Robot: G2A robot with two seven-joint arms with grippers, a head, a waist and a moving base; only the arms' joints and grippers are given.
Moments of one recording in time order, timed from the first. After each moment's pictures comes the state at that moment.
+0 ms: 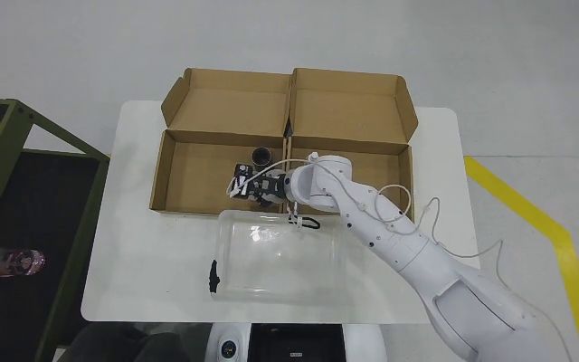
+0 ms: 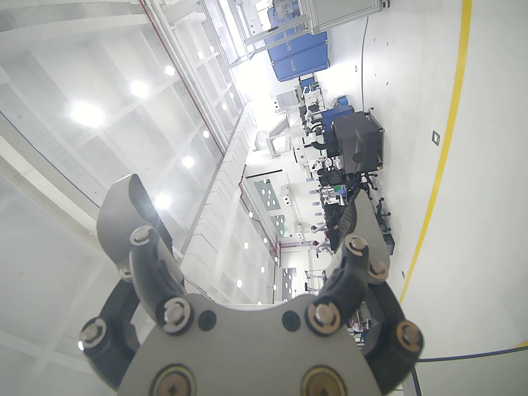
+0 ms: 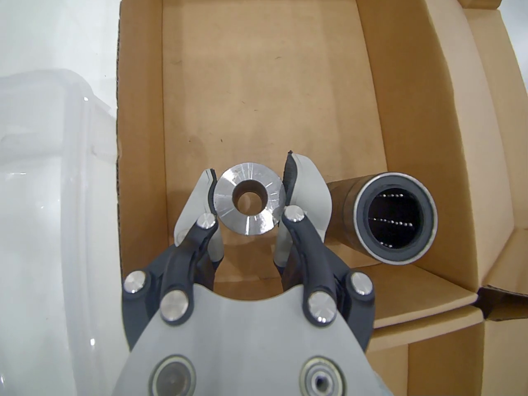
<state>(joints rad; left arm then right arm) -0.19 -0.18 -0.57 -1.44 2.04 -0.23 0.13 -0.58 -1.46 0.59 -1.15 -1.22 -0.64 0.48</state>
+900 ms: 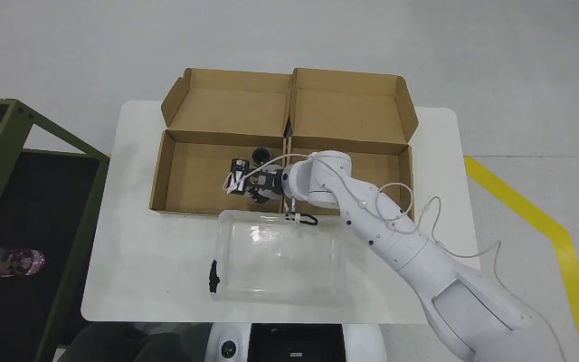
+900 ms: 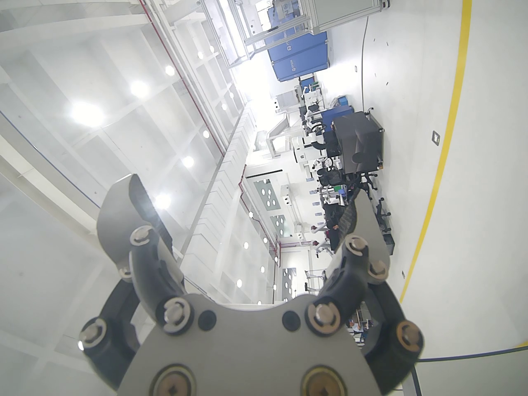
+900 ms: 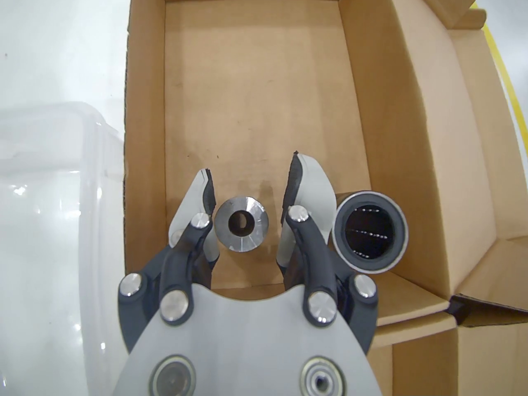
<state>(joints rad) -0.19 -0.18 -0.57 -1.44 2.04 -0.23 0.13 -0.59 -1.47 0.65 -1.20 -1.23 -0.66 0.47</state>
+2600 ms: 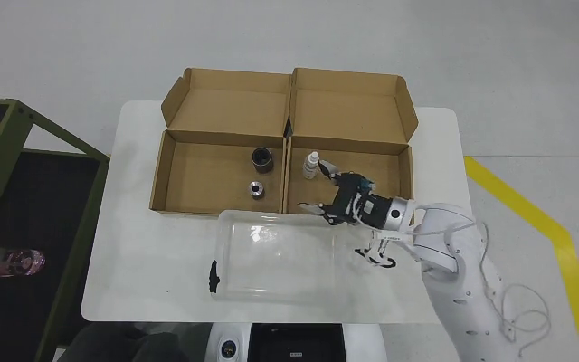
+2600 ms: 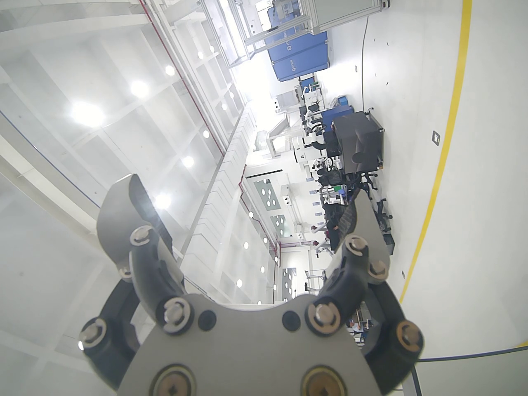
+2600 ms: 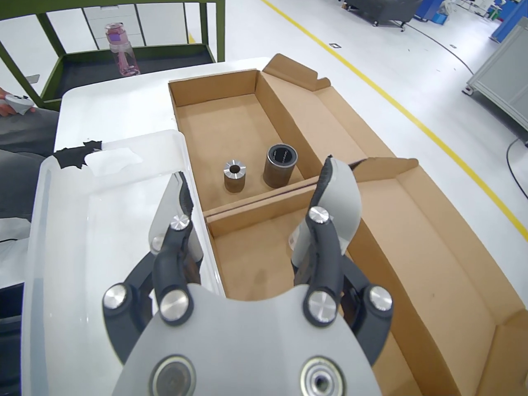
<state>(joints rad) -0.19 -0.18 -0.57 -1.44 2.04 -0.23 0.13 -1.29 -1.26 1.34 -1.97 -1.22 -0.80 0.41</state>
